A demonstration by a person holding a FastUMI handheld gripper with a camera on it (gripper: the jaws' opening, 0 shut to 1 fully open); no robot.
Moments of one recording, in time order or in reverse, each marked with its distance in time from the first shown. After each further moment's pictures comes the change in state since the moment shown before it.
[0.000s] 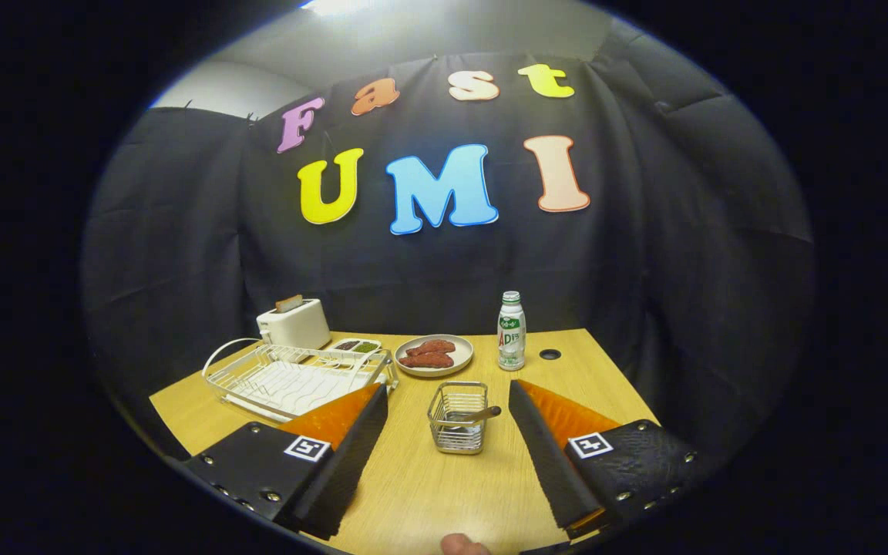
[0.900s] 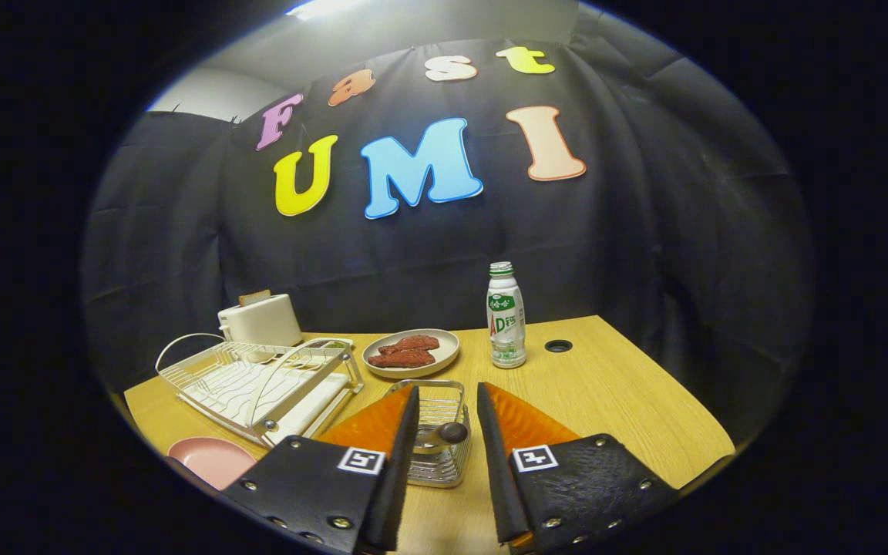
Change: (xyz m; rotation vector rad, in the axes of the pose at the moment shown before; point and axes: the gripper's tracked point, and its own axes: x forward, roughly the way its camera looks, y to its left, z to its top) arm 0.130 -0.042 -0.066 0.082 -0.028 0.005
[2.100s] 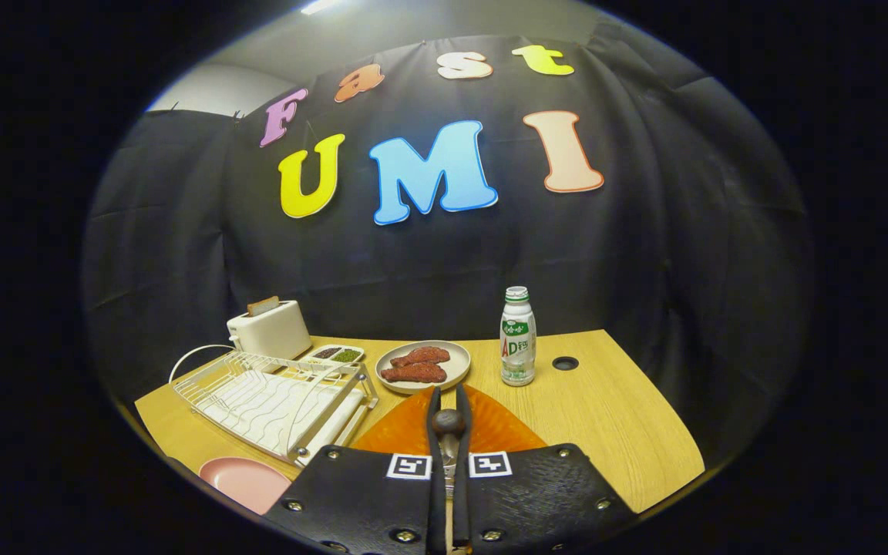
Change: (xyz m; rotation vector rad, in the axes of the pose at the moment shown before) arm -0.010 0.025 0.074 -0.042 0.035 0.007
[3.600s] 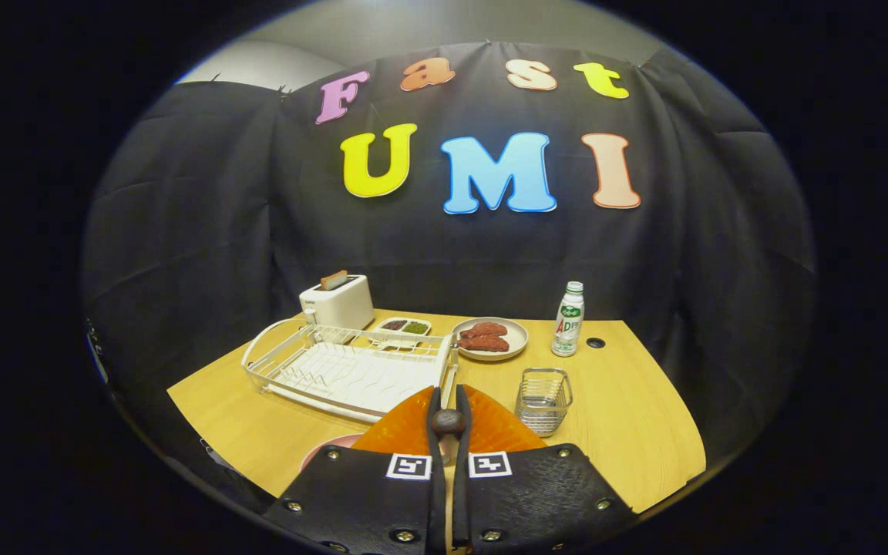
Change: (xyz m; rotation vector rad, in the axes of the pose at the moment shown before) arm -0.122 0.169 -0.017 -0.092 0.129 0.060
